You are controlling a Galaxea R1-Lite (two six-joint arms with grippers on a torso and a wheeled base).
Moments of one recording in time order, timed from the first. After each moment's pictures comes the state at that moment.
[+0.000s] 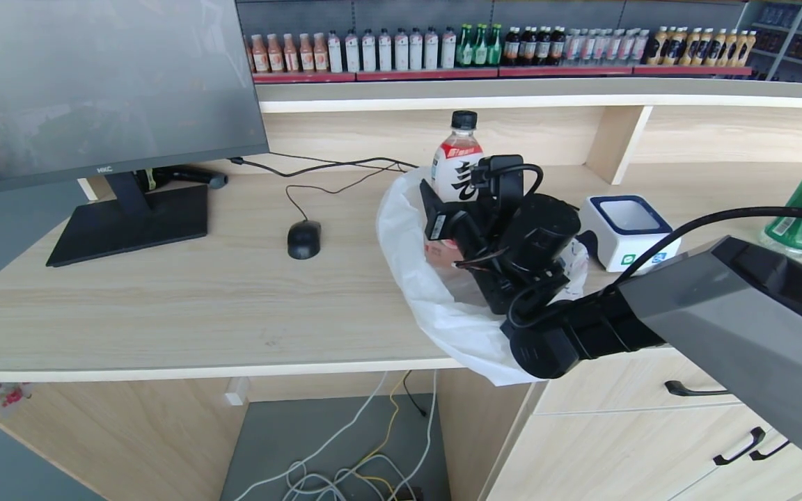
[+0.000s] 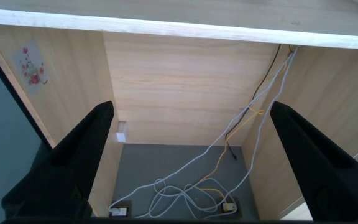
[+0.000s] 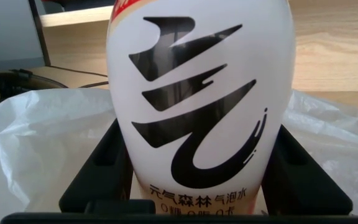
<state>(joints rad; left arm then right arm) 0.00 0.00 0.00 0.00 0.00 0.00 0.61 2.28 -1.39 -1.29 -0.28 -0.06</state>
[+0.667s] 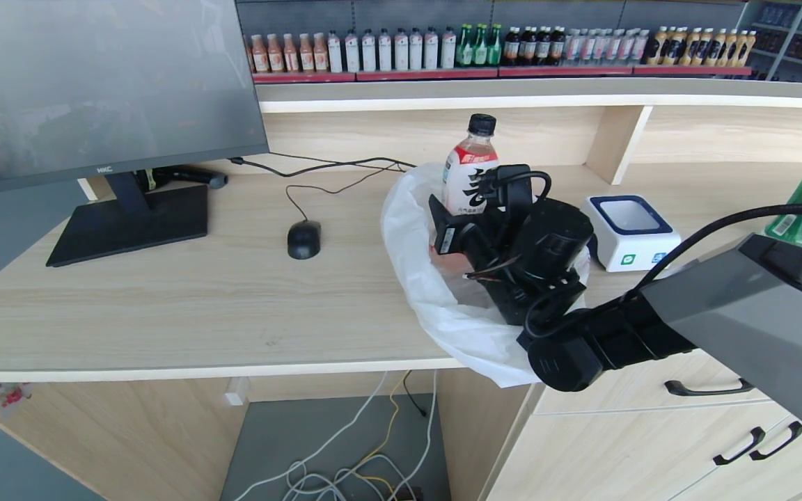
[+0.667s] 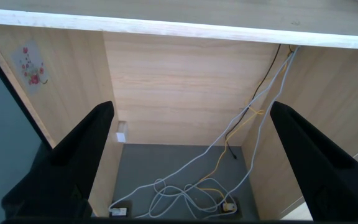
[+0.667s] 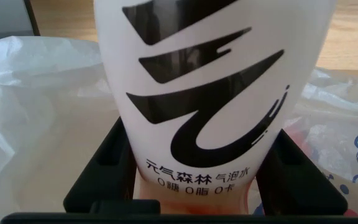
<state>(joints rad) 0.00 0.00 0.00 0.00 0.00 0.00 0.60 2.22 -1.27 -1.28 -0.28 -0.06</state>
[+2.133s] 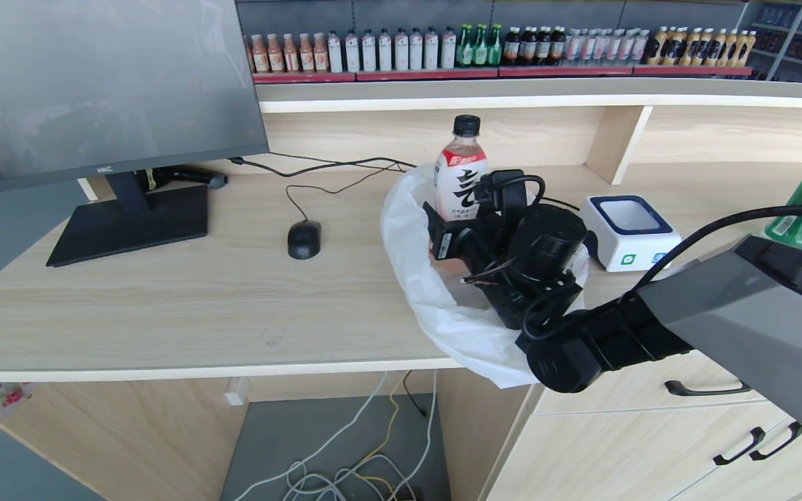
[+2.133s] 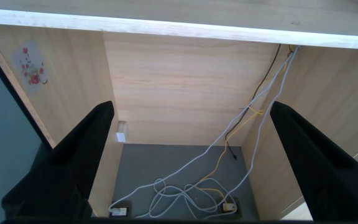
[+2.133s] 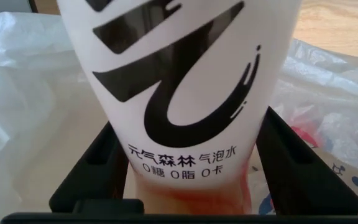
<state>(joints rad) 0.00 0.00 0.00 0.00 0.00 0.00 0.60 2.22 -1.27 -1.25 -0.27 -0.04</state>
